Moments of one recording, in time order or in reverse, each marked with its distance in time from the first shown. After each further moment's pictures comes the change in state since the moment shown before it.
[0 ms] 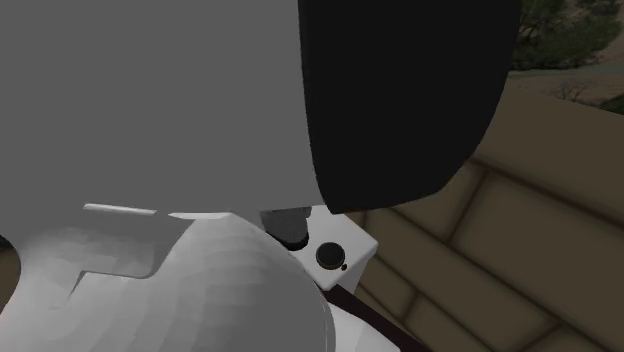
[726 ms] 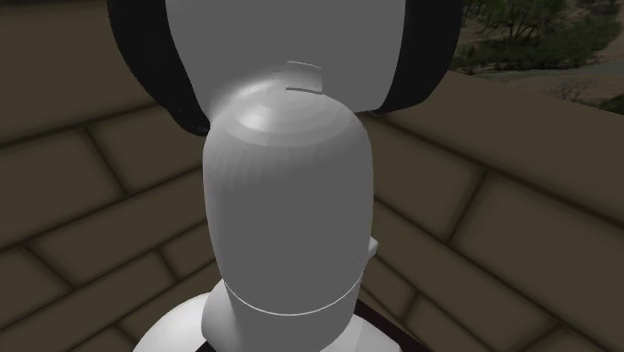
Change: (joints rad) arm 0.035 0.357 0.131 0.147 -0.171 0.182 0.235
